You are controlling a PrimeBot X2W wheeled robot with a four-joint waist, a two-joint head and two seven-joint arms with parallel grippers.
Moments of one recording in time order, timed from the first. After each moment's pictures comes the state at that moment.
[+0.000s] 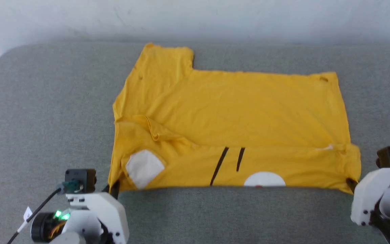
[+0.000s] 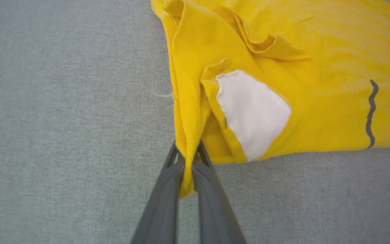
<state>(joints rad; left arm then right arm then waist) -0.19 0.66 -0.70 -0.11 -0.85 0.53 0.19 -0.12 -0.20 -0.14 0.17 0.27 0.13 0.66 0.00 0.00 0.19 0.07</state>
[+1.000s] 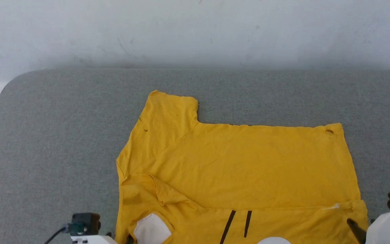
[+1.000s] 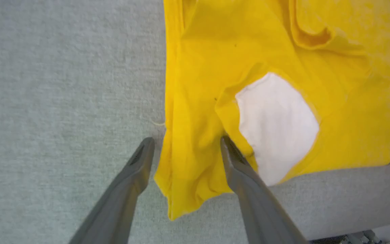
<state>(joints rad) -0.01 0.66 -0.75 -0.03 -0.96 0.44 0.19 0.15 -0.24 -0.16 0.05 0.33 0.13 0.69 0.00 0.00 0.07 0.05</state>
